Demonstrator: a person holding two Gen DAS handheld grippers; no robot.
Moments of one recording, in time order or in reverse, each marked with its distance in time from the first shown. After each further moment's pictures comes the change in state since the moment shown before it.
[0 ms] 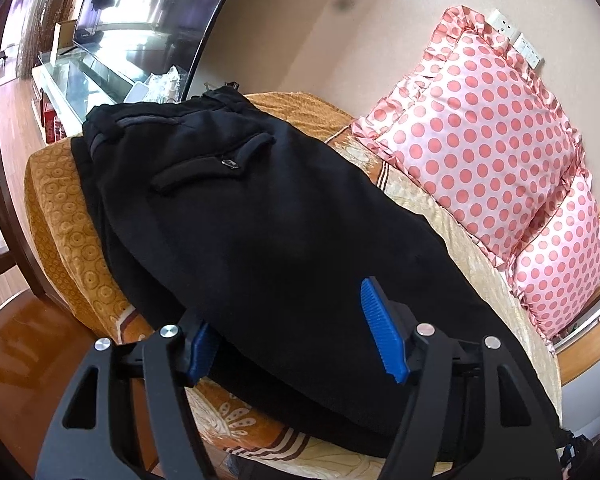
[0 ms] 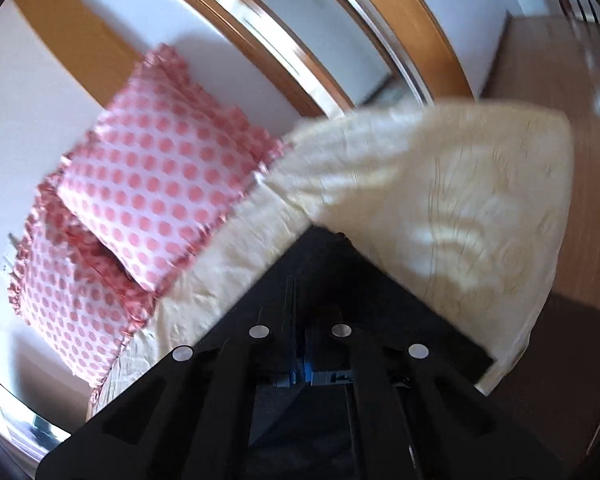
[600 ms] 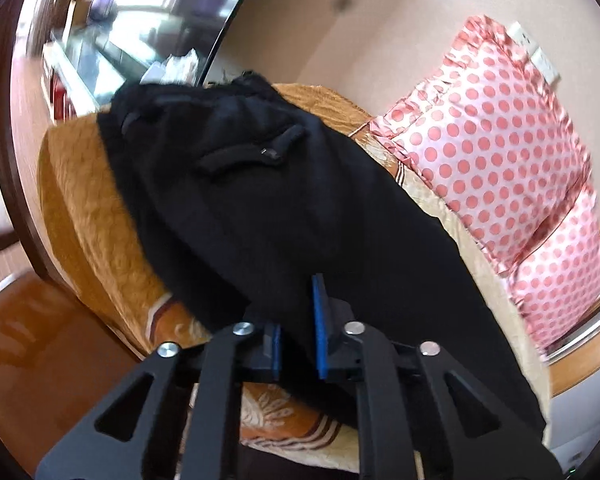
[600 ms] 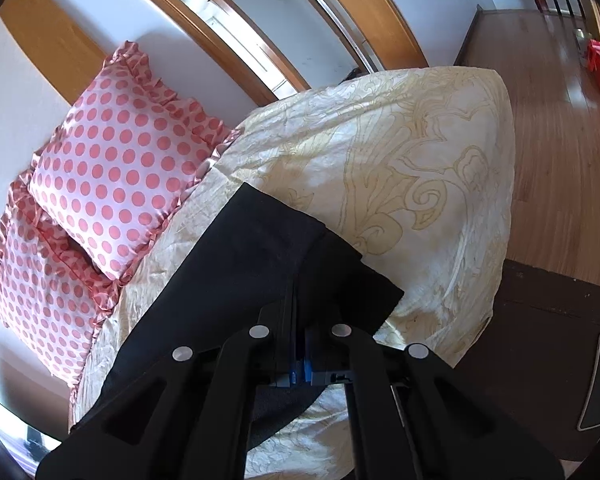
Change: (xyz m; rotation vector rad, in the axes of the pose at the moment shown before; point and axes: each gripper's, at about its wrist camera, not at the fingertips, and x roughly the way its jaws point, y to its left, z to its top) left arm -0.003 0.030 -0.002 -0.079 0.031 -0.006; right arm -0.003 -0.037 -0.028 0.052 0.045 -0.109
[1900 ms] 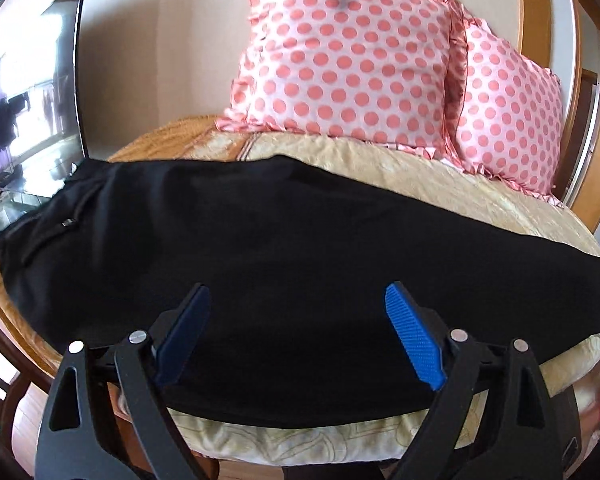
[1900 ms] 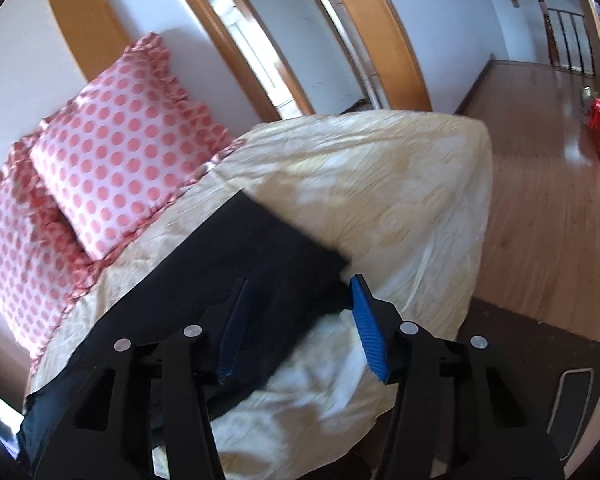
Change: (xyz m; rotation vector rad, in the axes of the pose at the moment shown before) left arm 0.010 -0.134 -0.087 0.619 -0.046 -0.044; right arm -0.028 0.000 -0.013 -0.156 -0.080 -0.035
